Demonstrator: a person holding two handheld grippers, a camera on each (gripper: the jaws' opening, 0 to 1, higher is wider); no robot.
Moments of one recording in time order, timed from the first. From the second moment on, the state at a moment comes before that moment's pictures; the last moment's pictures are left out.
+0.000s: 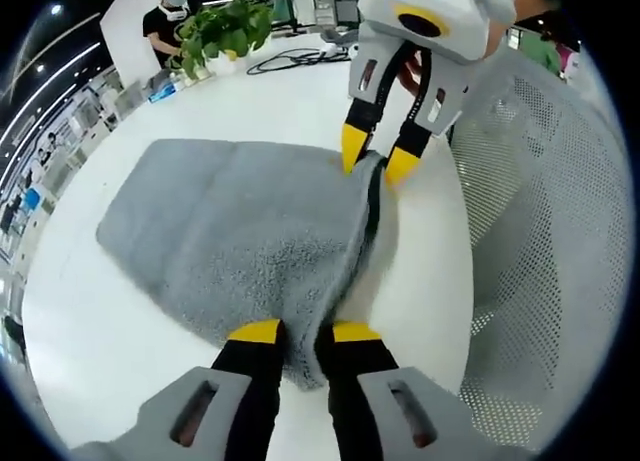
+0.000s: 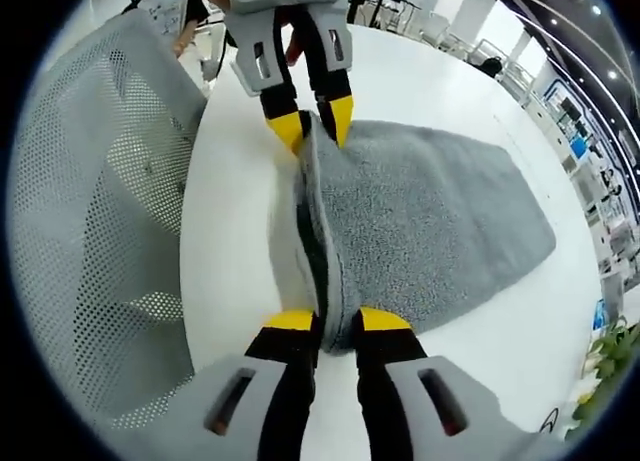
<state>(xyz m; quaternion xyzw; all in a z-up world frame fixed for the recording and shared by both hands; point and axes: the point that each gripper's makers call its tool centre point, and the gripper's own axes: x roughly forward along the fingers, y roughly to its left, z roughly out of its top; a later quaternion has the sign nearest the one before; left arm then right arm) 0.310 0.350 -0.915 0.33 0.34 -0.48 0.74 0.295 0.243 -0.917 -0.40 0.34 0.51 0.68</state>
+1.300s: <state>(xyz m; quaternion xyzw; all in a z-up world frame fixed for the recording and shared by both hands) 0.264 0.347 -0.861 0.20 0.40 -0.54 0.72 0.249 0.242 -0.862 -0.25 0.41 0.54 0.69</state>
